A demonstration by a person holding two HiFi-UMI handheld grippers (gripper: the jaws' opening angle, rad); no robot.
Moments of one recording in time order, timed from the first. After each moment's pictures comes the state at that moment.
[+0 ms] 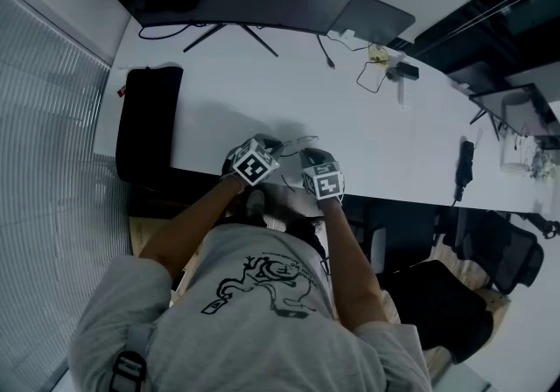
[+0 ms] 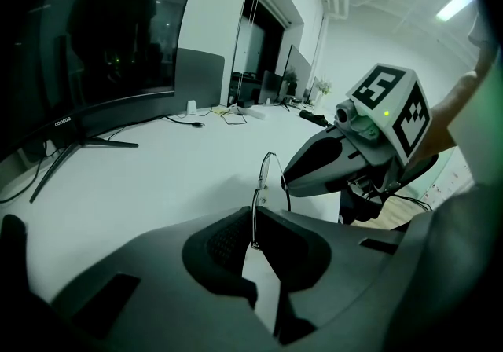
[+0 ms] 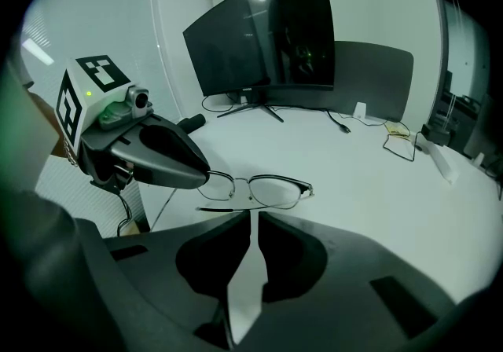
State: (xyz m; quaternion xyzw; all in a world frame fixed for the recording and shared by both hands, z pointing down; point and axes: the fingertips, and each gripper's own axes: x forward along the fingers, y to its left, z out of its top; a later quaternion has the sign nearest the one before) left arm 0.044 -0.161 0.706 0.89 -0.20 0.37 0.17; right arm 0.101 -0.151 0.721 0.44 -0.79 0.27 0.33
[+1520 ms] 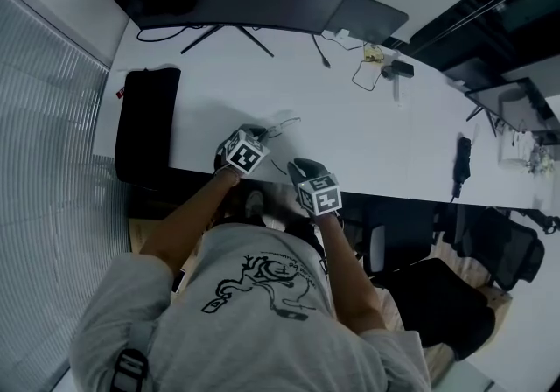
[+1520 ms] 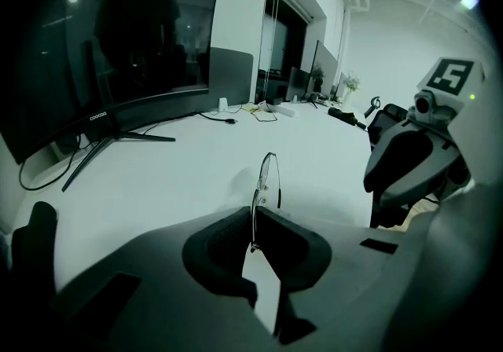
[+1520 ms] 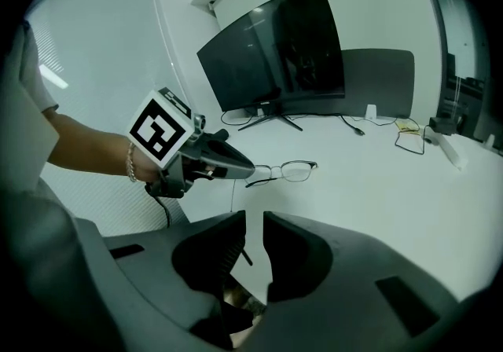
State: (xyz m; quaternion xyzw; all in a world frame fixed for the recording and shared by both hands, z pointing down) left arm 0.010 -0.197 0.712 0.86 -0.29 0.38 0.17; right arm 0.072 -0.106 0.681 0.40 -0.82 0.30 0.28
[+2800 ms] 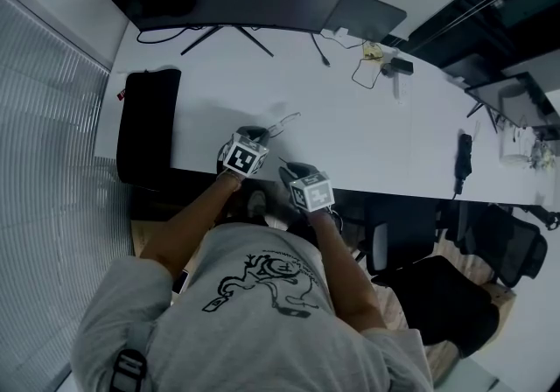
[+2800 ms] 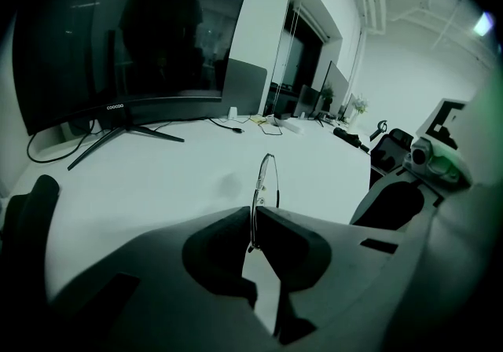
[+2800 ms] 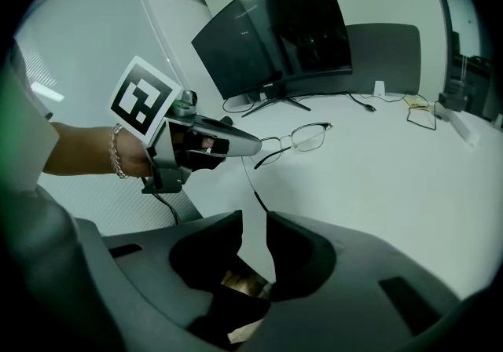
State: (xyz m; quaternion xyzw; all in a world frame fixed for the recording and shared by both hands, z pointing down) left arm 0.006 -0.189 0.695 0.86 -0.32 0.33 0.23; right arm 0.048 -0.089 0.699 0.38 -0.80 0.35 0.30
